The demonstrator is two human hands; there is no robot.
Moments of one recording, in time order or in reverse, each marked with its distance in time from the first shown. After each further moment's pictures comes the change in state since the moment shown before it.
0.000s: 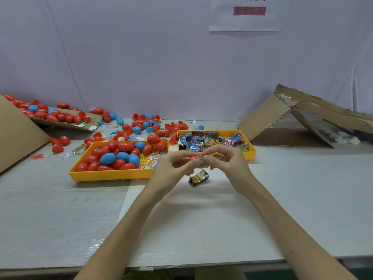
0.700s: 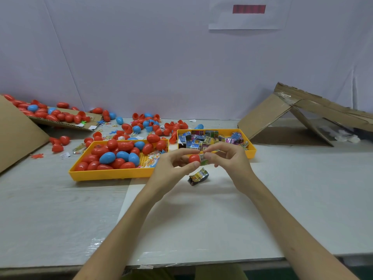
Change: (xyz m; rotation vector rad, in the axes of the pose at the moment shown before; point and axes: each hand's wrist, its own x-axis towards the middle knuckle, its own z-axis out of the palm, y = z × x) left_hand 0.002 -0.004 -0.001 0.052 0.020 -0.001; right_hand -0.001 -0.004 -0.001 -0.025 0.050 -0.016
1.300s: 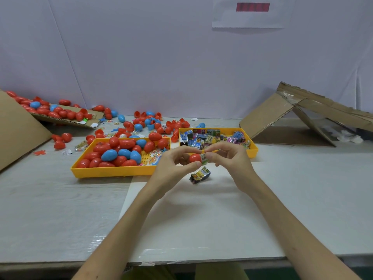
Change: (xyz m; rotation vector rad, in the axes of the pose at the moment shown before) left_hand -0.001 0.001 -0.001 0.043 -0.010 0.015; right_hand 0.000 0.001 0.001 -0.008 -0.022 -0.022
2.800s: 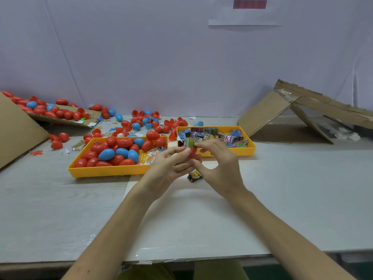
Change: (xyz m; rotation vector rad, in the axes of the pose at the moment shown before) left_hand -0.003 0.008 -0.002 -0.634 -0.055 -0.318; right_hand -0.012 0.014 0.027 -0.610 0.218 -0.559
